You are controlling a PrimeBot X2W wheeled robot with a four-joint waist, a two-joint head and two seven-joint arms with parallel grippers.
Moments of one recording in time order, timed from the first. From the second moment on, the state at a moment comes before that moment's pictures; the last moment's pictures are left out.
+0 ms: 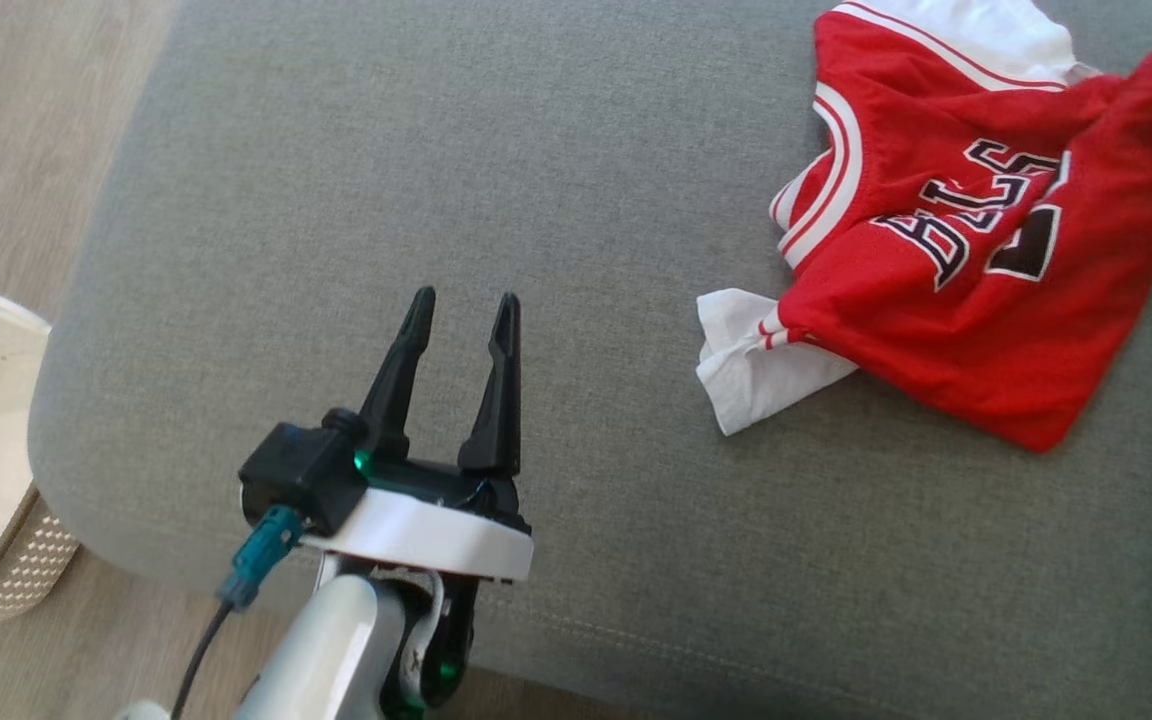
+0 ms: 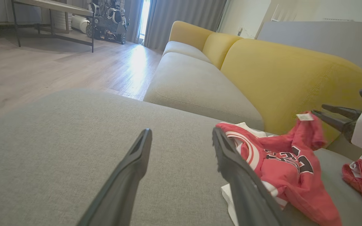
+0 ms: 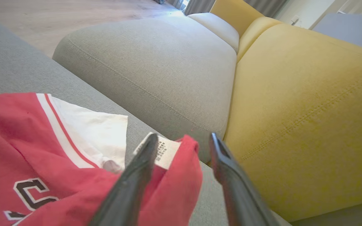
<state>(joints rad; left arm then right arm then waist) -0.17 0.05 -0.48 -0.03 -0.39 0.17 -0.26 -0.98 -0.57 0.38 0.94 0.04 0.13 -0.06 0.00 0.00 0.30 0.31</state>
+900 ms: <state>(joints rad) -0.10 0.05 -0.40 -0.01 -0.35 0.16 -0.26 -0.58 -0.33 0.18 0.62 0.21 0.13 -0.25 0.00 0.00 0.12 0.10</state>
